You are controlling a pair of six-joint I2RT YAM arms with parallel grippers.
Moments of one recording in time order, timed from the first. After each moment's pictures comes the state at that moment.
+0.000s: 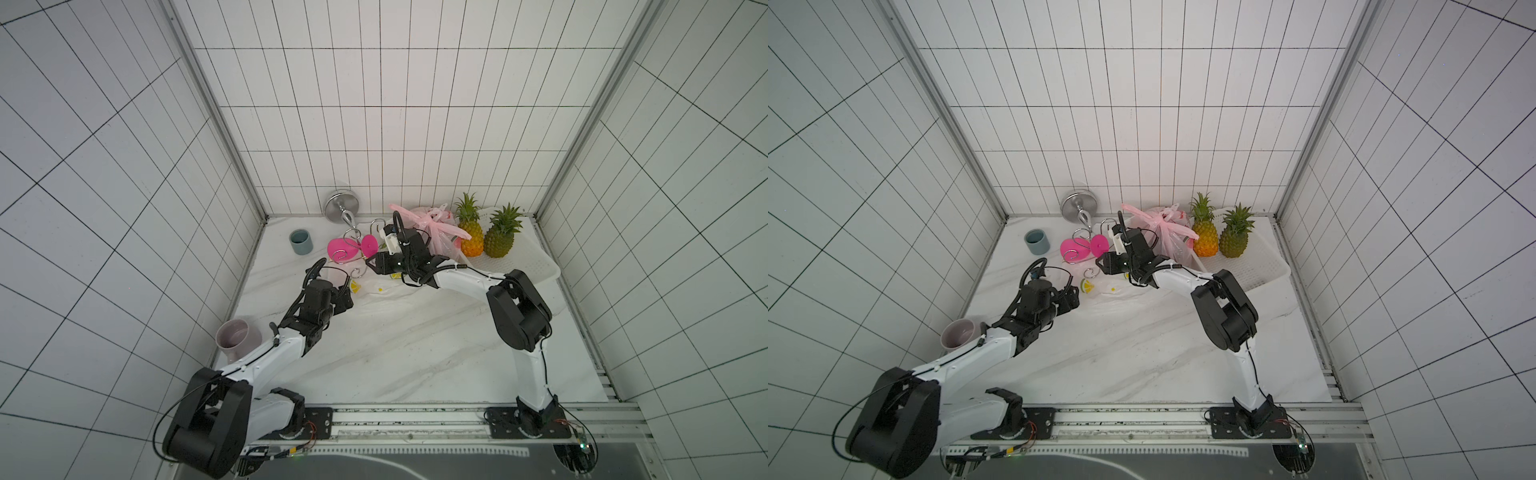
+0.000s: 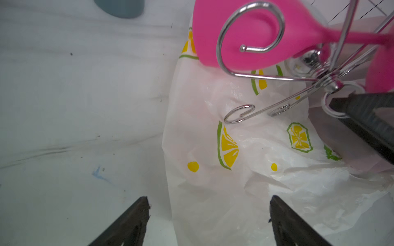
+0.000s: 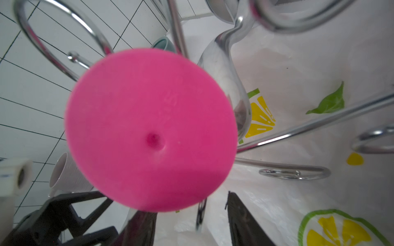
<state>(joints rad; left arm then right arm) -0.31 1.23 0.48 0.05 -0.10 -0.61 0.67 2.09 1.51 0.07 -0.32 0.47</state>
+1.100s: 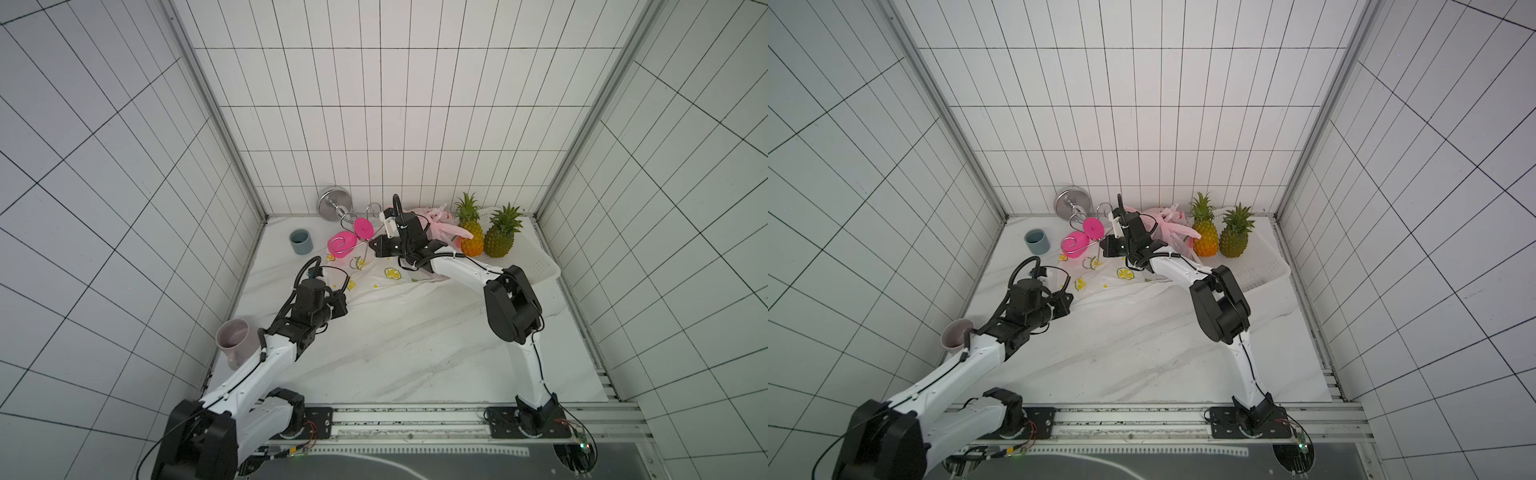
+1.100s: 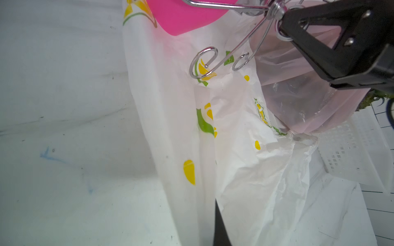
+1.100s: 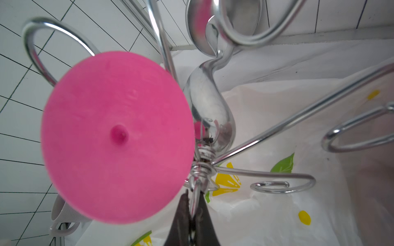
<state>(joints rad) -0.29 0.98 0.52 -0.19 0.14 -0.60 0.64 2.18 1.78 -0.07 -0.29 0.49</state>
